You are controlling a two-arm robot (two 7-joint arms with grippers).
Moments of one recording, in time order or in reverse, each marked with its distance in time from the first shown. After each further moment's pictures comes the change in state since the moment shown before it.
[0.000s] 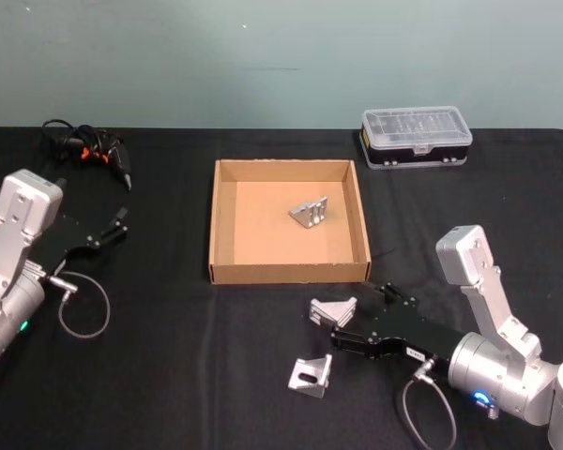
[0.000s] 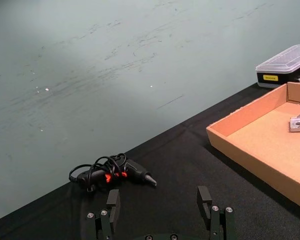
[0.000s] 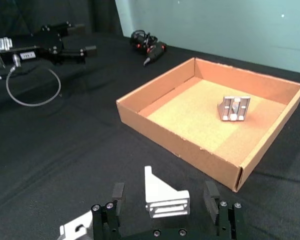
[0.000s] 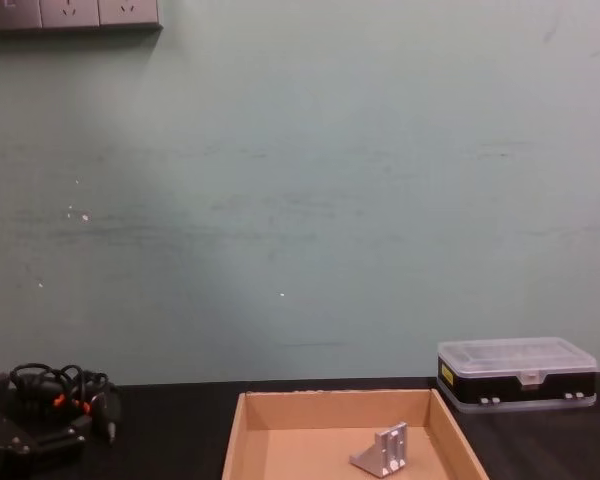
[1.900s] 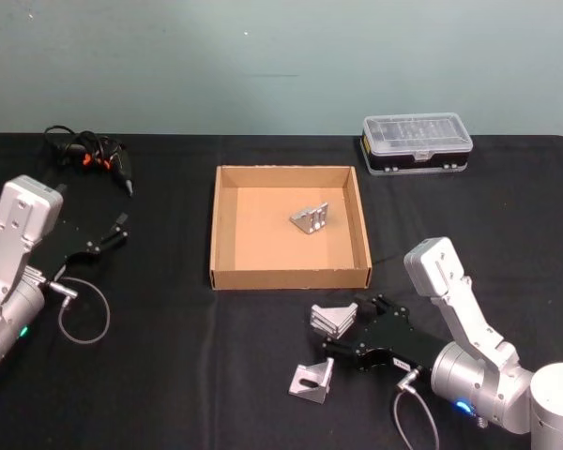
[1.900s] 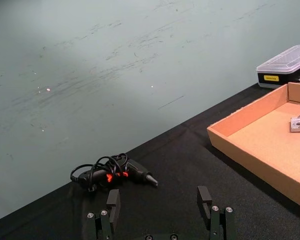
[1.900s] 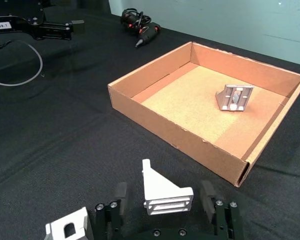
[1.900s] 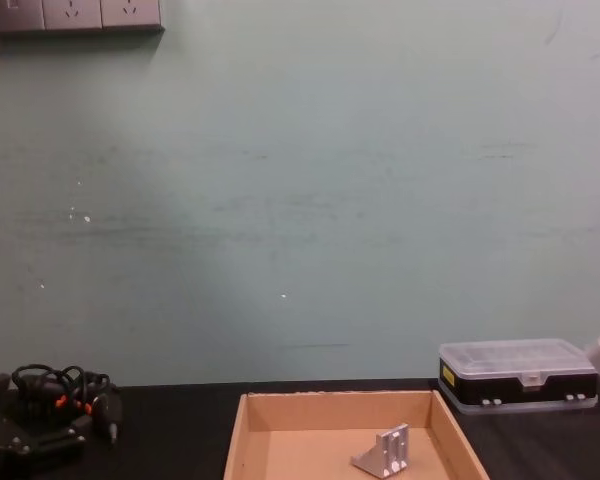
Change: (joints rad) left arm 0.000 0.000 0.000 0.000 0.000 0.000 0.000; right arm 0.002 -0.042 -0.018 -0.010 -0.111 0.065 -0.074
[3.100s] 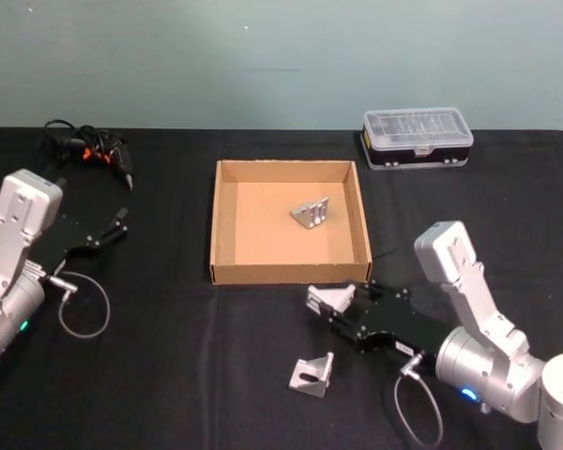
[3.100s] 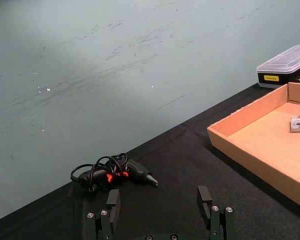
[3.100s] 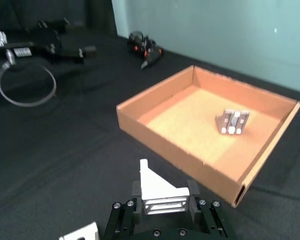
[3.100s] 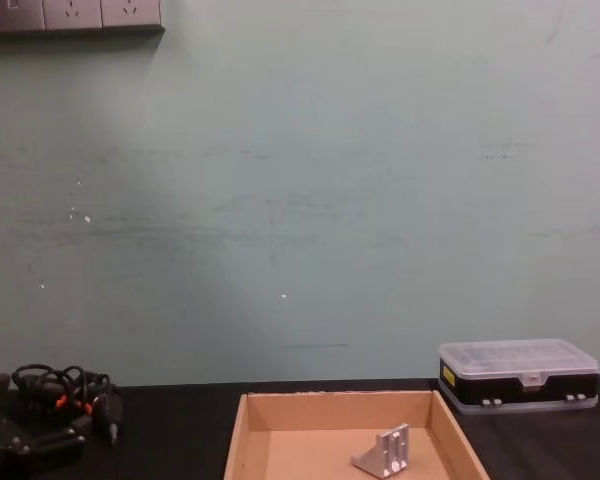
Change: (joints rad) left arm 0.000 0.000 0.000 0.000 0.000 0.000 0.000; right arm -0.021 0.009 0.024 -0.057 0.004 -0.025 0.010
